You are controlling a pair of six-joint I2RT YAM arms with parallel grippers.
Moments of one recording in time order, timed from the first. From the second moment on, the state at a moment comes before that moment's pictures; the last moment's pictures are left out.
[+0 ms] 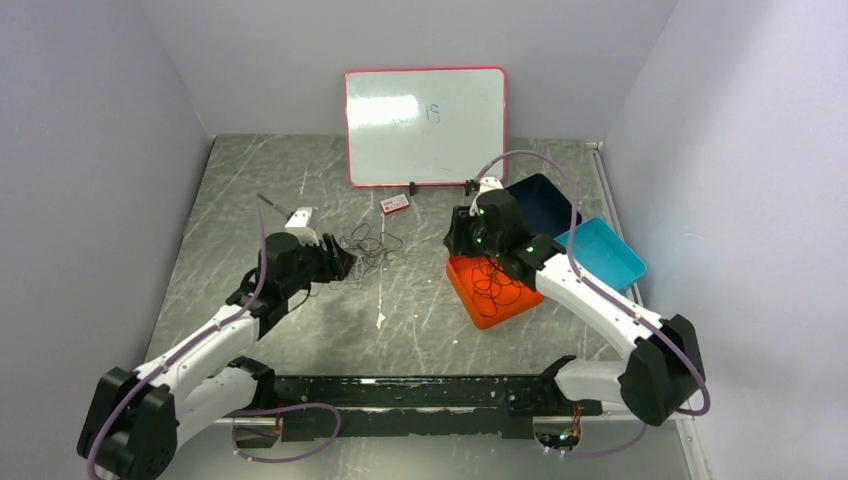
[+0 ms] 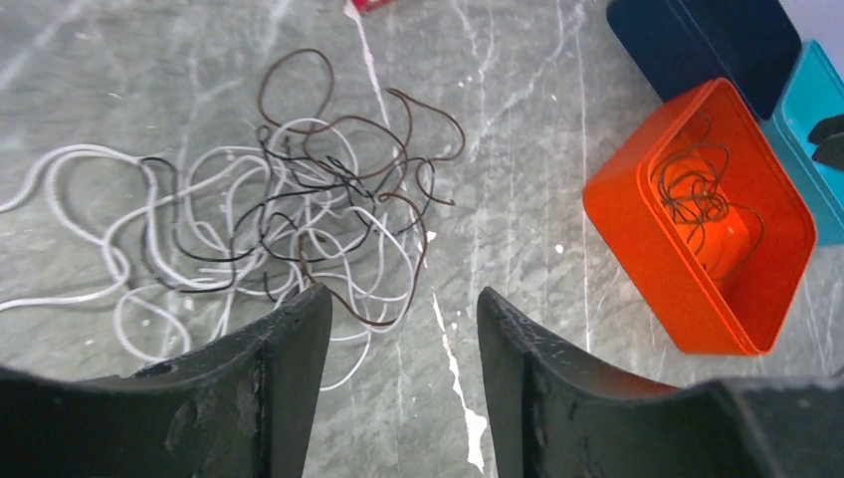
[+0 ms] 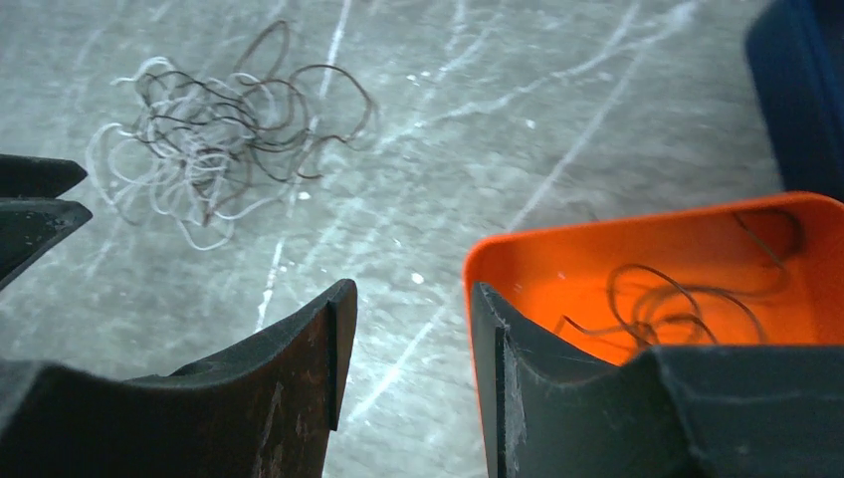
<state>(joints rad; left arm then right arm) -0.42 0.99 0.40 0.17 0.12 -0.47 0.59 1.22 0.91 -0.32 0.07 0.38</state>
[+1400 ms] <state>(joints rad) -0.42 0.84 0.45 -0.10 -0.08 -0.51 0.76 2.06 1.37 -0.06 0.07 0.63</state>
